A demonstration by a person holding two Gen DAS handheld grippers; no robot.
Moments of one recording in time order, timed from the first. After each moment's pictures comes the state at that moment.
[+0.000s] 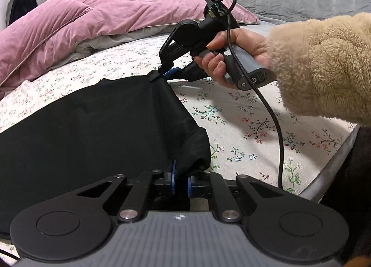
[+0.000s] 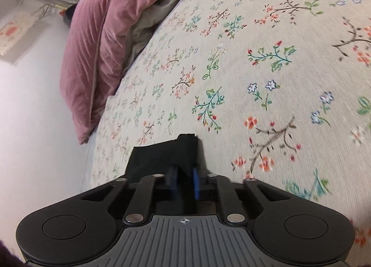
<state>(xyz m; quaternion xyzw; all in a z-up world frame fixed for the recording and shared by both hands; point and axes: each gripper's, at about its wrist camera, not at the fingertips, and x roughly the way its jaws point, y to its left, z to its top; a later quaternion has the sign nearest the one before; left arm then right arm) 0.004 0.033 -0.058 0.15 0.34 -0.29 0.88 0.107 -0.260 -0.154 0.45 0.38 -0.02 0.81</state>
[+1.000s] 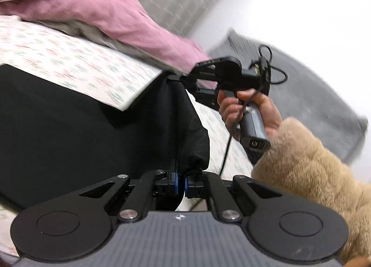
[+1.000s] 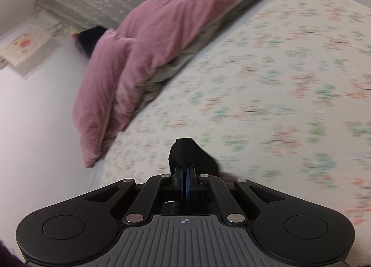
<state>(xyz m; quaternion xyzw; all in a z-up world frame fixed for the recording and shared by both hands) -0.011 0.059 -0.007 -0.20 0.34 -0.35 0.85 0.032 -0.288 -0.024 0.41 0.31 -0.06 0.86</state>
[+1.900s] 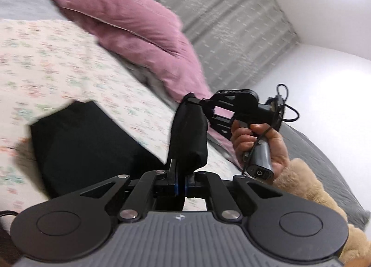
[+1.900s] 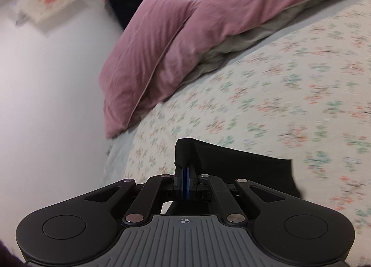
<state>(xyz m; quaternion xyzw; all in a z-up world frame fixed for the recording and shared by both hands) 0.003 0.191 0.005 -0.35 0.28 -0.20 0.87 0.163 -0.141 0.016 0.35 0.36 0.01 0.87</state>
